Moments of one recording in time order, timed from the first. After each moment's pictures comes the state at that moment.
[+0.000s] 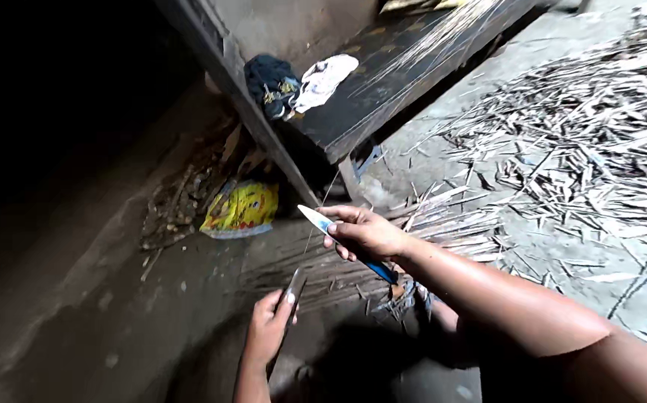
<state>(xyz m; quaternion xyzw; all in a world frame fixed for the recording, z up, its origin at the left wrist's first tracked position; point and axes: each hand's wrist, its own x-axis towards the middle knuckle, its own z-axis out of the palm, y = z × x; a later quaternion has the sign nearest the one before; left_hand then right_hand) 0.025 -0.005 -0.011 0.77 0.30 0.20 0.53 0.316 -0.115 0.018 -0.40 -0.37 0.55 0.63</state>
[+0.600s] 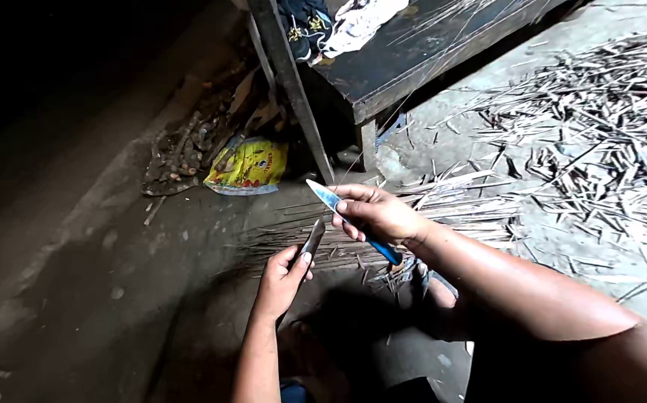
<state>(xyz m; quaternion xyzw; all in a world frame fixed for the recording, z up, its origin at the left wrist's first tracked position) 0.030 -0.011 -0.013 0.76 0.25 0.21 0.57 0.284 -0.108 0.011 -0.37 -0.37 0.59 0.61</state>
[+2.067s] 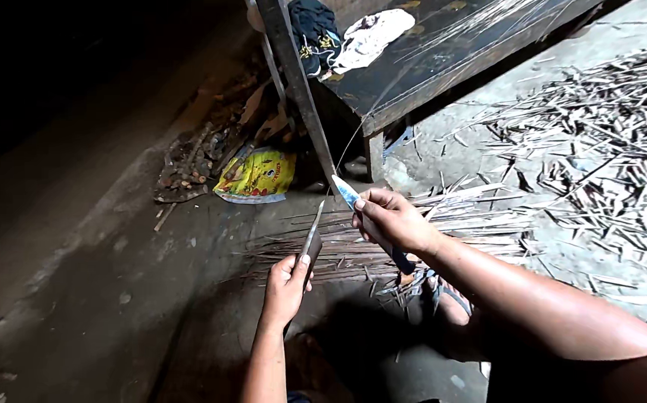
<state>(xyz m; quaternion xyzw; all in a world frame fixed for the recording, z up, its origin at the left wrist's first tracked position) 0.029 -0.008 -0.011 0.74 0.35 0.23 0.52 0.286 -0.108 0.006 -0.49 -0.38 0.46 0.64</state>
